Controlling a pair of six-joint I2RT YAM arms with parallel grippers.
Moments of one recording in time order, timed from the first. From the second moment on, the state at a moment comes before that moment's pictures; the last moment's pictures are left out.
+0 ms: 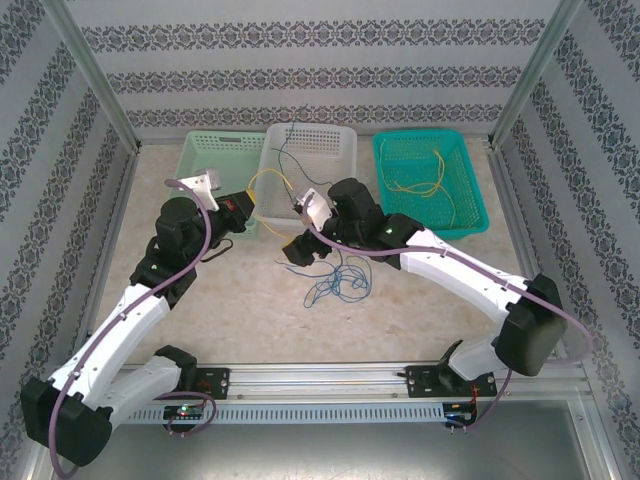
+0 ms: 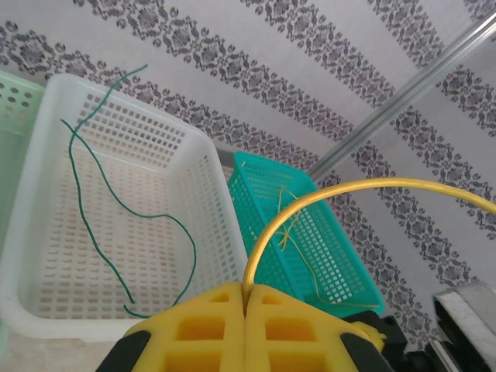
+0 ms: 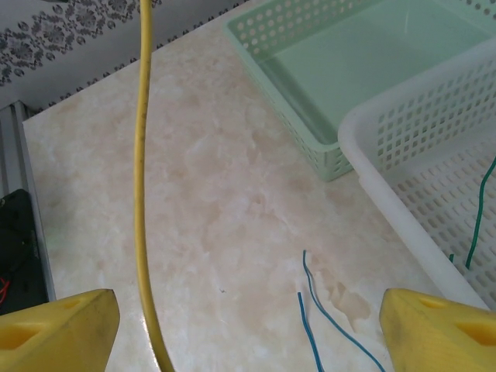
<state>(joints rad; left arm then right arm) -0.35 0.95 0.81 -0.02 0.18 -0.65 0.79 1.45 1.21 -0.38 -0.34 0.01</state>
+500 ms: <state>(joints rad) -0.35 0.97 0.84 0.00 0.22 -0.63 0.79 1.51 1.24 -0.38 -0.44 -0.03</state>
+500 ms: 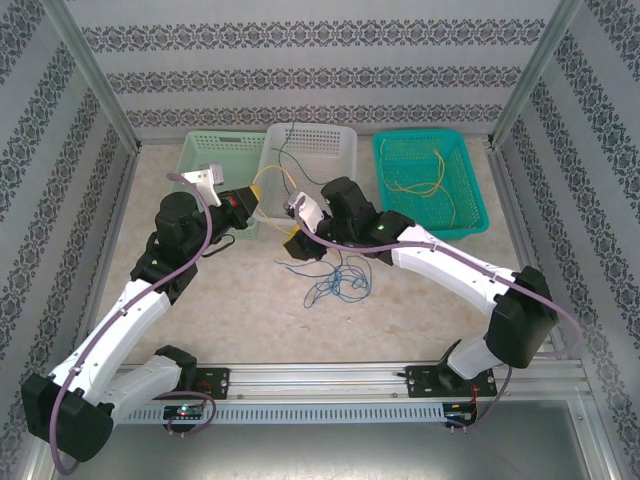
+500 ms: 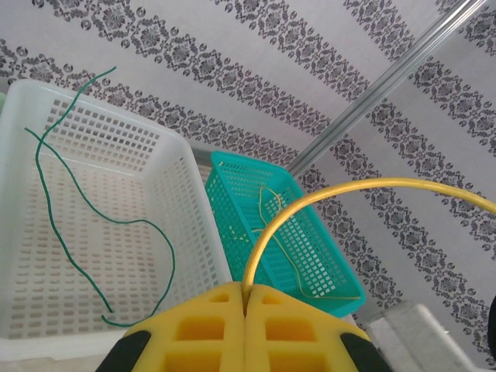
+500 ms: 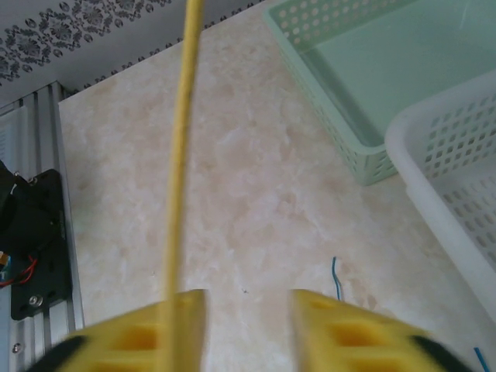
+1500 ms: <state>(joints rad) -0.35 0.96 0.79 0.00 0.03 -0.63 0.11 1.60 1.60 -0.71 -0.17 -0.18</state>
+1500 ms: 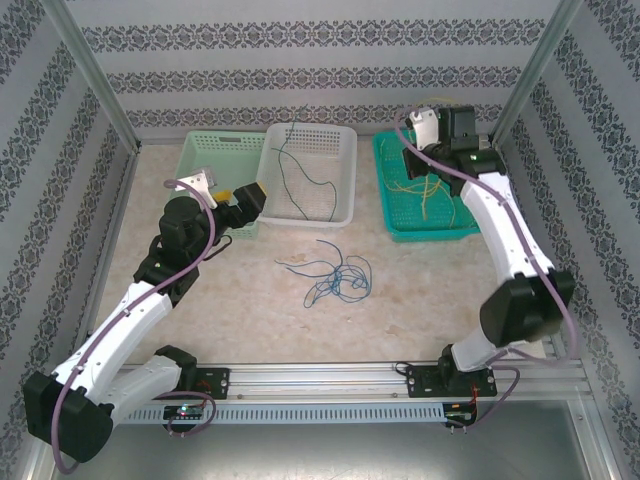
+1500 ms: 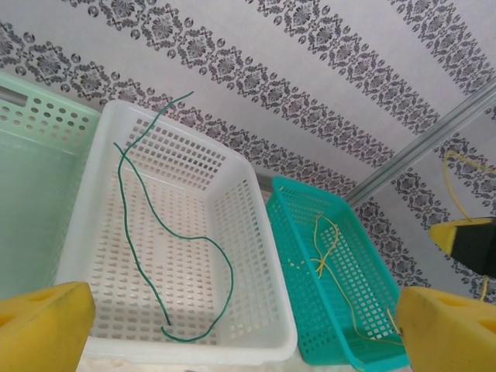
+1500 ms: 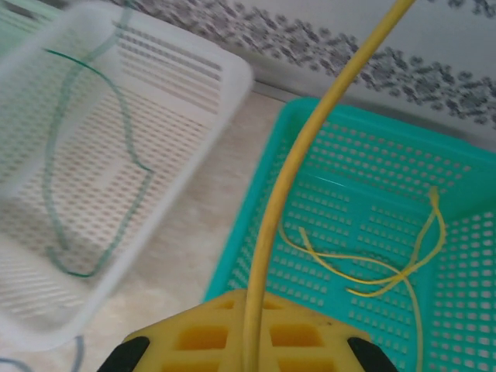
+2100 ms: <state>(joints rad) -0.35 0.92 0.75 -0.04 -0.01 -0.60 0.02 2.20 2.00 -0.97 -0.15 -0.19</state>
